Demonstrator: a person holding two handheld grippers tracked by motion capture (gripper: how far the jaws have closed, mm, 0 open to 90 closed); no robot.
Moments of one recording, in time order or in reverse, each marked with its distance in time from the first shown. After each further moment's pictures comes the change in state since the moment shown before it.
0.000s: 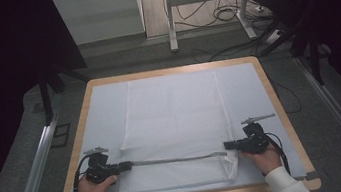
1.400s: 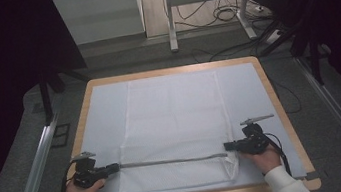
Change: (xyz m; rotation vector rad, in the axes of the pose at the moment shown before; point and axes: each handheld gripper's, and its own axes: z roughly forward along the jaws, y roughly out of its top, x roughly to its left) left arm 0.020 -0.016 -0.022 -0.046 0.109 0.002; right arm -0.002 -0.001 0.003 0.016 -0.023 -0.027
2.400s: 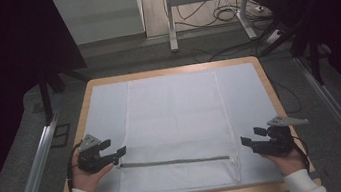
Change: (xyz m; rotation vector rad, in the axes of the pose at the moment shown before) left arm -0.020 0.042 0.005 -0.193 0.118 0.250; right arm -0.005 -0.018 -0.064 -0.270 -0.183 -0.126
